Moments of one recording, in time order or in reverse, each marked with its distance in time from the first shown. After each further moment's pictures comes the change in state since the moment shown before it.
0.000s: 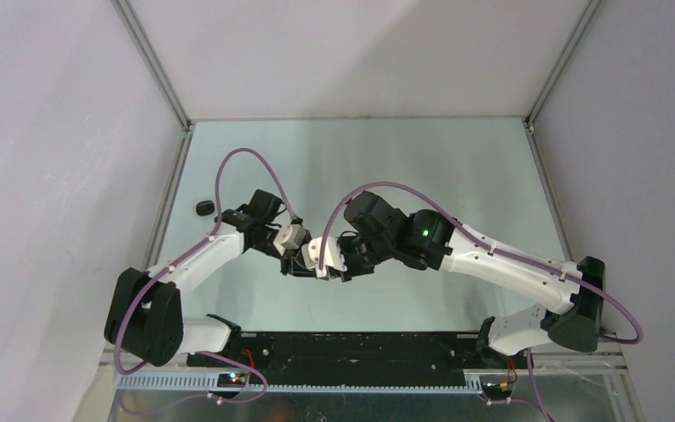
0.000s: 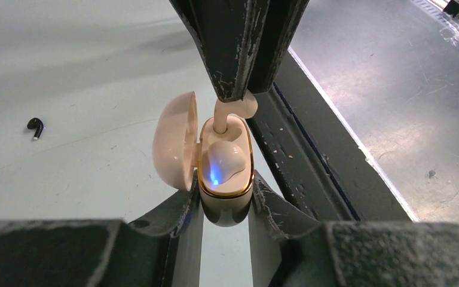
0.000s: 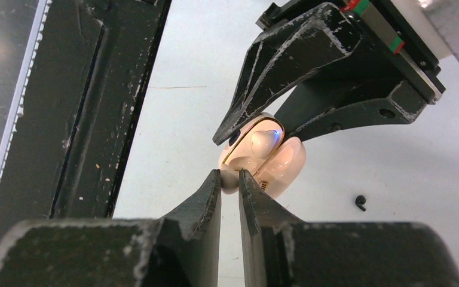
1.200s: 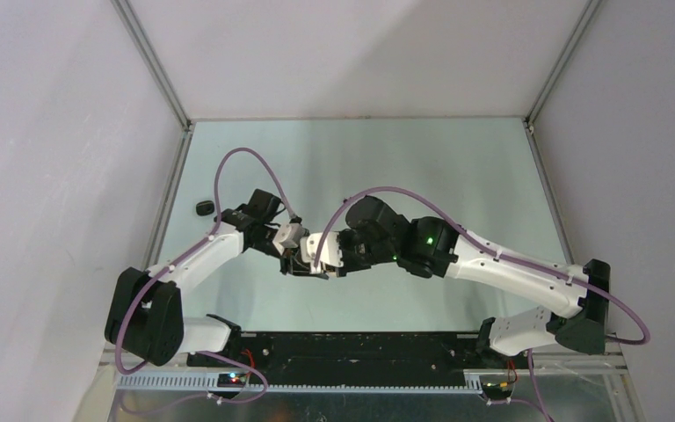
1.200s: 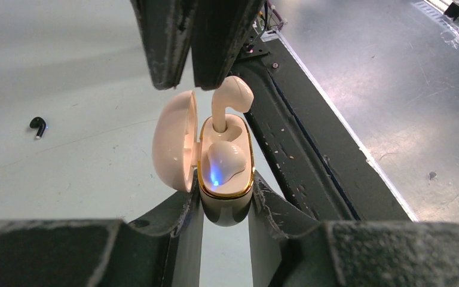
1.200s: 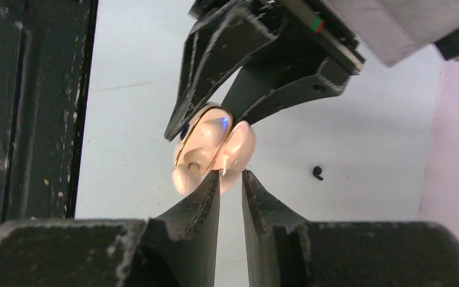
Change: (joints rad) left arm 0.014 0.004 0.000 0.002 0.005 0.000; right arm 0.046 -0.035 -0.034 0.124 0.237 0.097
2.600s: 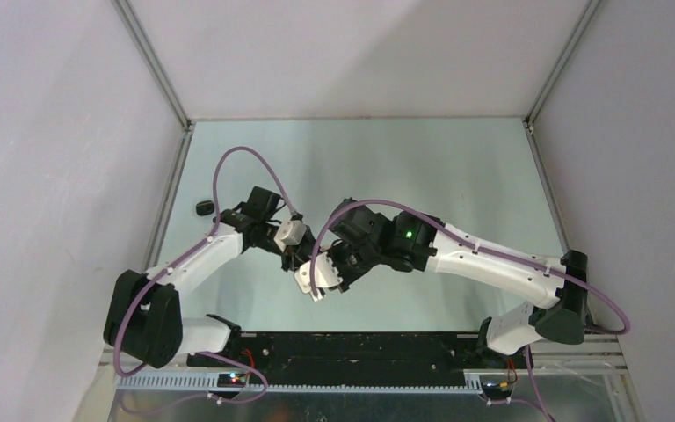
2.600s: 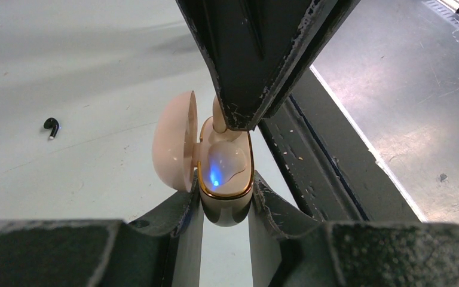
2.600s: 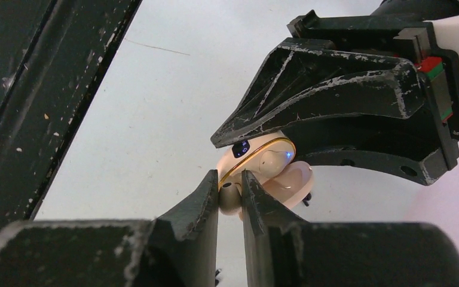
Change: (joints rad) left arm -0.004 -0.013 0.000 0.090 -0.013 -0.090; right arm 0.020 0.119 0.130 -0.247 -0.122 -0.371
